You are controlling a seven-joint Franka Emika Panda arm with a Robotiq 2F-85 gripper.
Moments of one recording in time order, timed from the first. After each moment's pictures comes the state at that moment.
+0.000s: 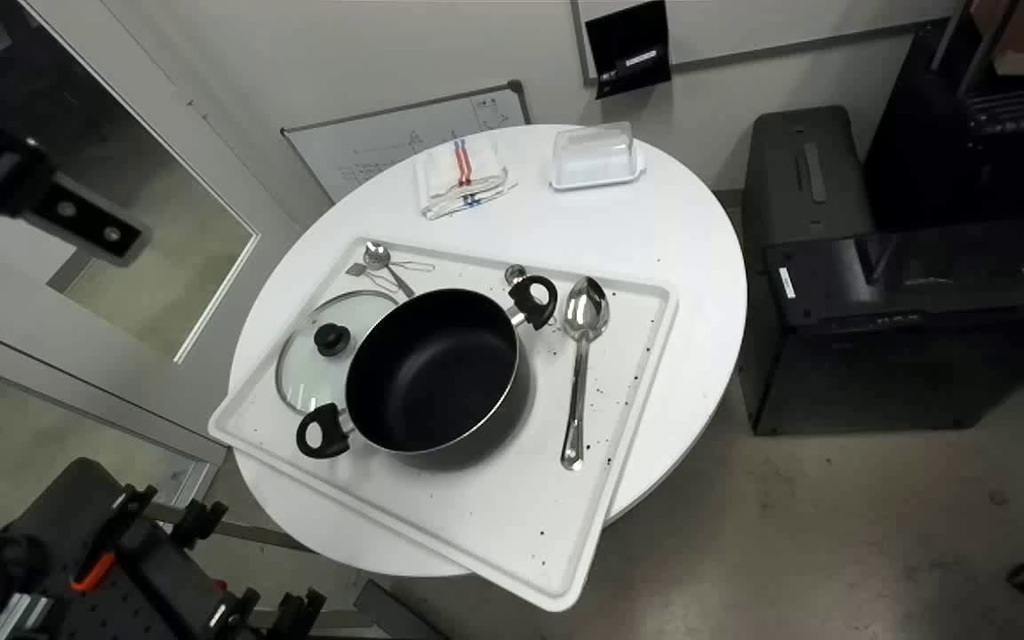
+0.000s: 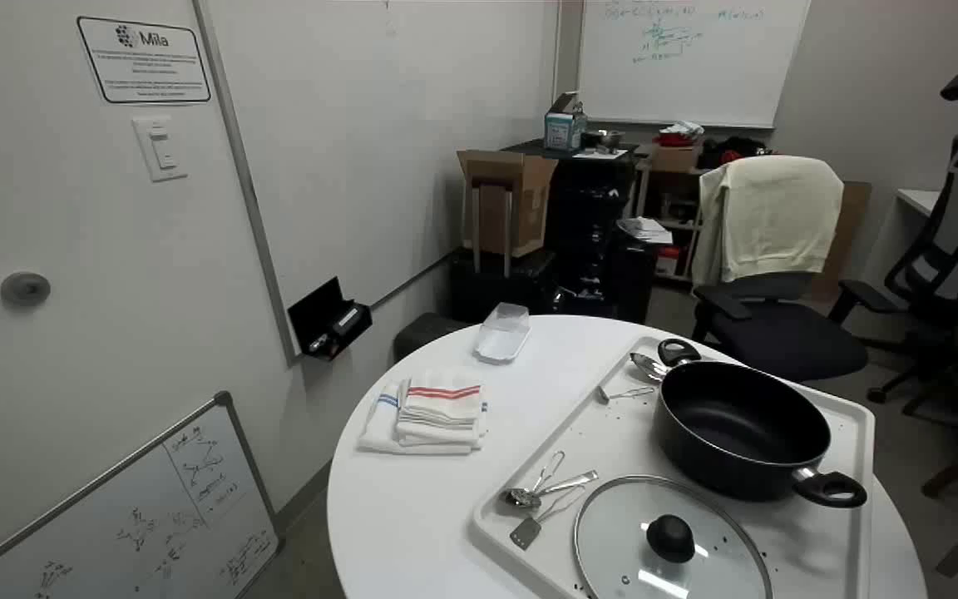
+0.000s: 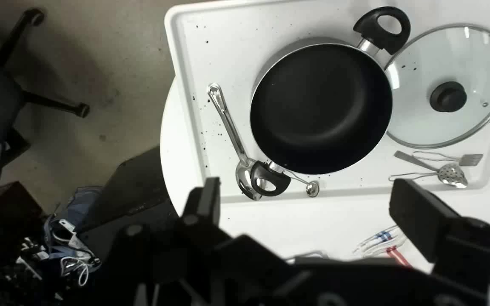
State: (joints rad) arm -0.15 -0.55 -0.23 -2.61 -0.16 2.25 -0.25
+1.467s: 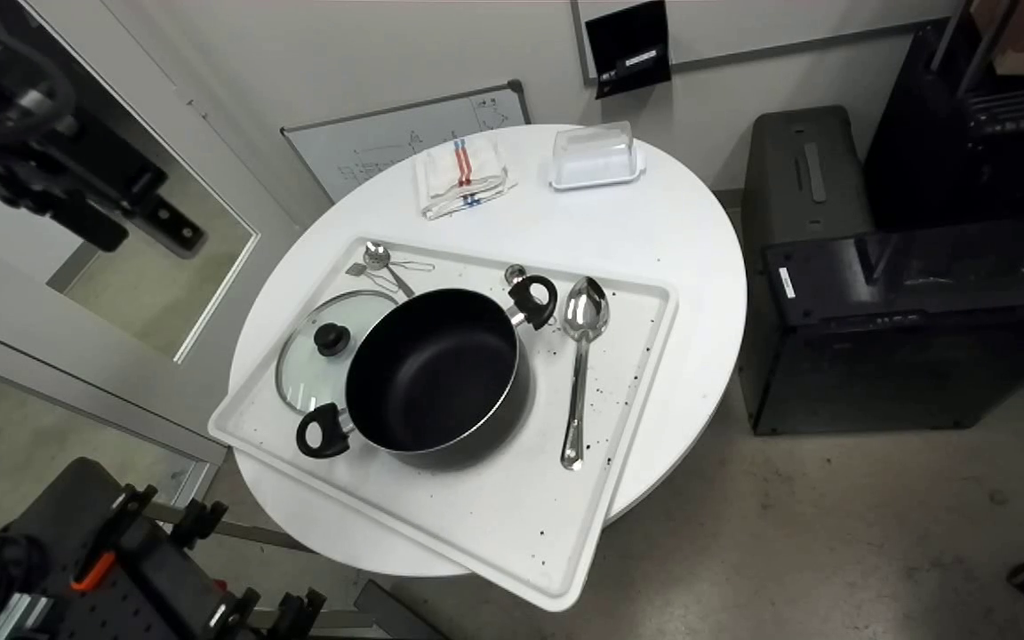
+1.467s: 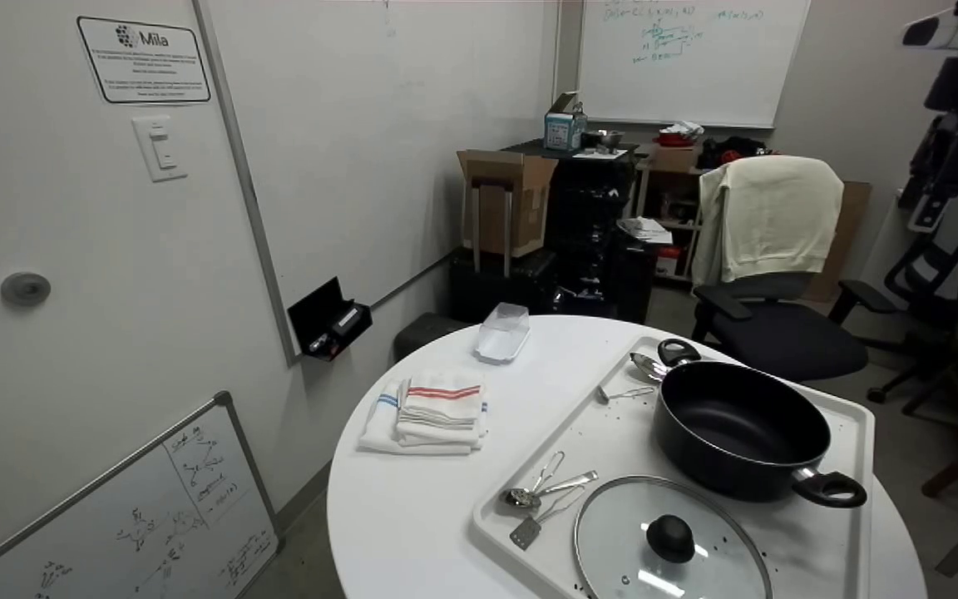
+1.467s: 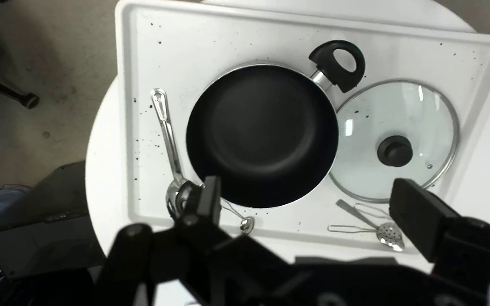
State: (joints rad) arm -0.02 -0.40 -0.17 -2.60 -0.12 2.27 -0.30
